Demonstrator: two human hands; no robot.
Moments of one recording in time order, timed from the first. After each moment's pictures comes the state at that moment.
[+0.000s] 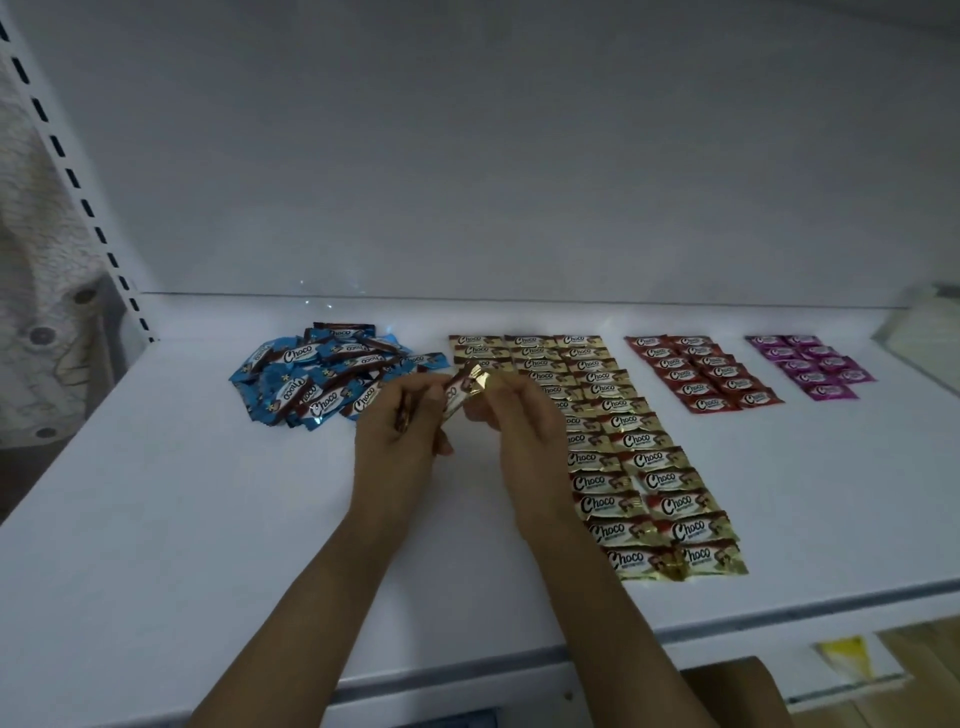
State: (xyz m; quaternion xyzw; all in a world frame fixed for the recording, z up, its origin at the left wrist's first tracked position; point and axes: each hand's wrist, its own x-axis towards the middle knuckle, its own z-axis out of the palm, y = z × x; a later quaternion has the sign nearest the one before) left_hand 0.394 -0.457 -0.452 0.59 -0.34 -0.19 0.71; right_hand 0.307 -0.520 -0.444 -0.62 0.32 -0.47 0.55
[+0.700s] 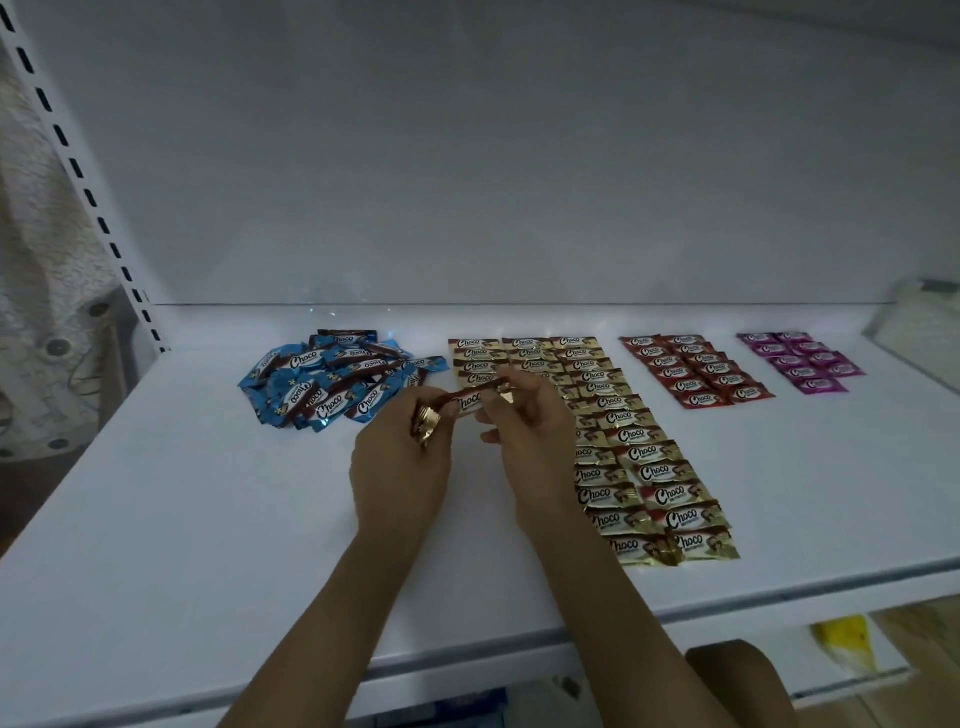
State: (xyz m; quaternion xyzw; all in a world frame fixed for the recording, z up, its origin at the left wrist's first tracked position) left_hand 0.385 -0.451 -0.453 0.75 -0.37 -0.02 0.55; right_hand 0.303 -0.520 -0.444 -0.55 0.34 -0.50 0.58
